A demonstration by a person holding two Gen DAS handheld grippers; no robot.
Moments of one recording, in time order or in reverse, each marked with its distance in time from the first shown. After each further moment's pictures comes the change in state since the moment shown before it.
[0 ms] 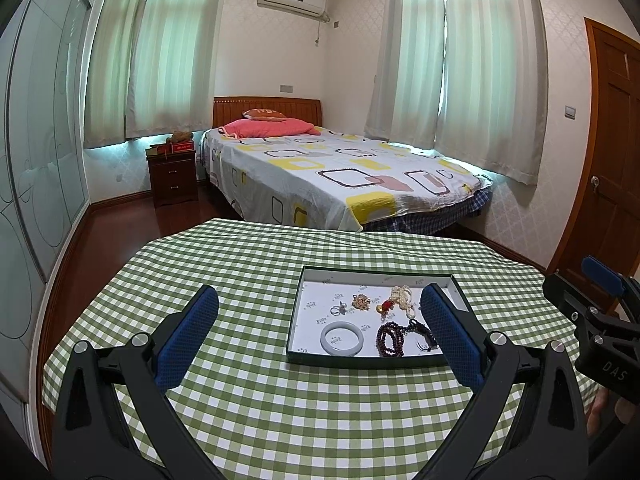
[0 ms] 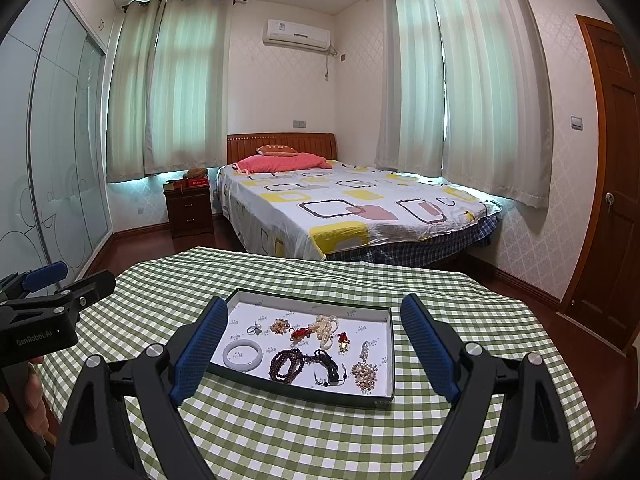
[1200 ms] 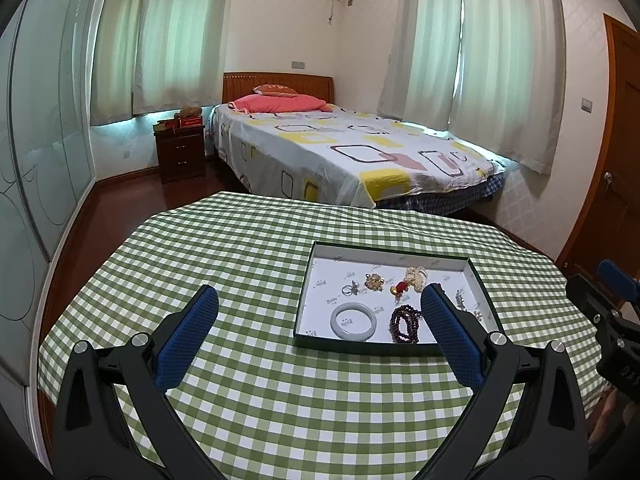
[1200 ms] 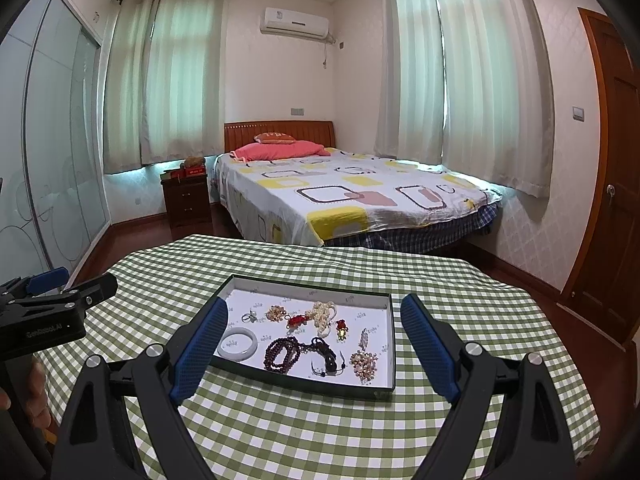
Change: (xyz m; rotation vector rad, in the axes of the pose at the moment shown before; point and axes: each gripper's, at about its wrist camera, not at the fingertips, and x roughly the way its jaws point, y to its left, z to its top) left arm 0.033 0.011 -0.013 -0.024 0.086 0.031; right arm 0.017 -0.005 -0.009 0.009 0.048 -0.008
